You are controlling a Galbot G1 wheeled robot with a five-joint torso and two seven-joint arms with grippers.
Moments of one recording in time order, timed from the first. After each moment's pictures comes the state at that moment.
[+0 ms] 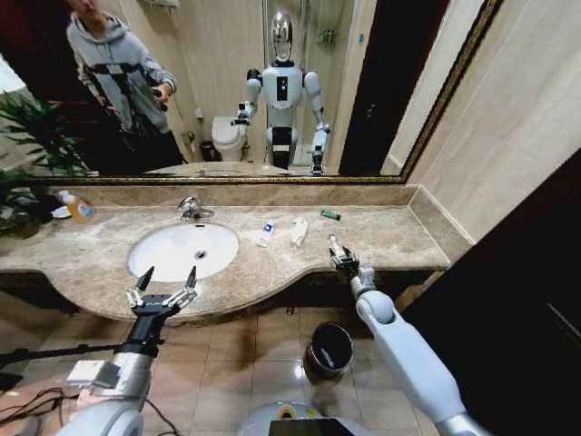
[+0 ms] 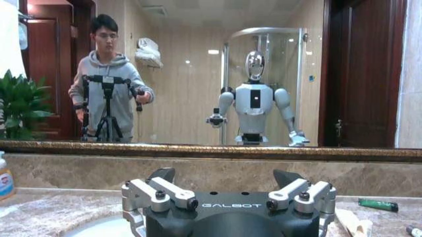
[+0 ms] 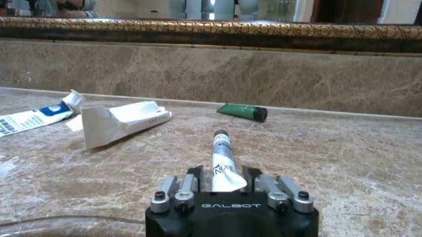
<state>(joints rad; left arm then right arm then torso) 1.84 -1.36 -0.82 -2.47 -0.37 0.04 0.05 -0.99 1.16 0.27 1.57 0.37 -0.12 0.11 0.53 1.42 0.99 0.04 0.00</state>
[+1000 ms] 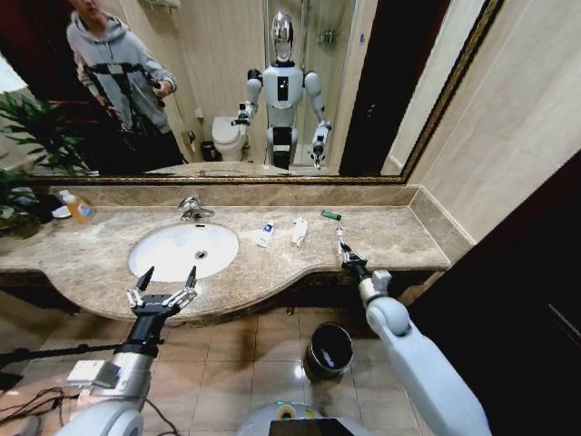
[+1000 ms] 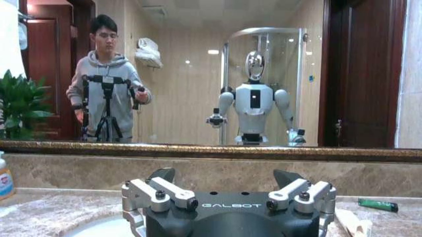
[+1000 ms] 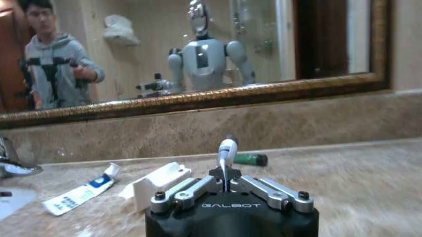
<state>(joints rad) 1.84 -1.36 -0.82 -2.47 -0.37 0.04 0.05 -1.28 1.15 0.37 1.92 0.48 -0.01 0.16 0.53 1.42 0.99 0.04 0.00</state>
